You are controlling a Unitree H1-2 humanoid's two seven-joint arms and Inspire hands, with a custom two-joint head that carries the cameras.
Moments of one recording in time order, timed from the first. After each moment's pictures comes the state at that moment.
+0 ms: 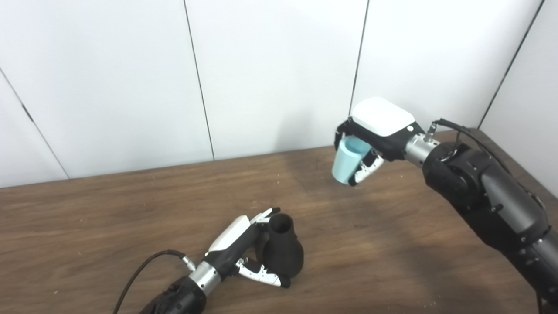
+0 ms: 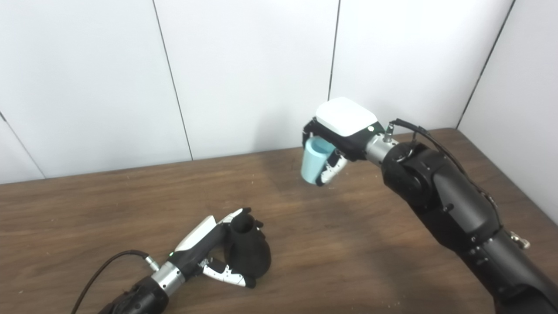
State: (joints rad) left arm -0.40 0.20 -0.49 0.32 0.37 -0.25 -0.17; right arm -0.60 -0.66 0.29 -0.18 -0.73 0.02 0.42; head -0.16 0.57
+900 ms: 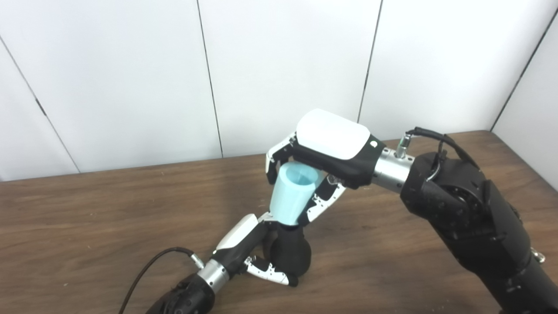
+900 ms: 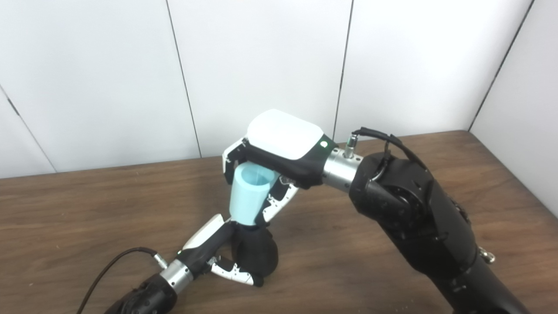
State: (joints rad) left arm -0.39 0.20 -0.50 0.28 0.37 -0.18 -0.17; right arm -0.64 -0.47 0.28 -0.51 -0.58 0.06 0.67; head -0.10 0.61
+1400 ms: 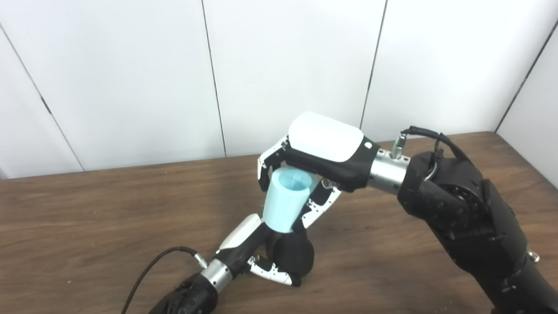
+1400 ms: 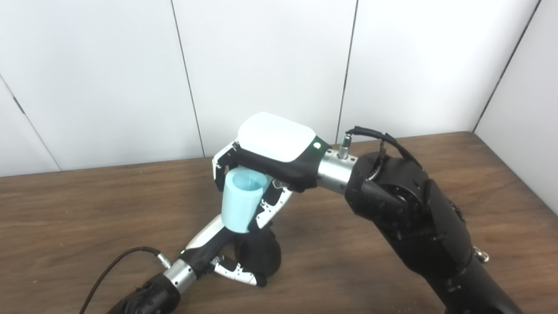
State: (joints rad) left arm -0.38 0.20 -0.51 0.27 0.37 -0.16 -0.17; right arm -0.67 -0.45 0.29 -0.51 -0.54 0.07 0.71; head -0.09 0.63
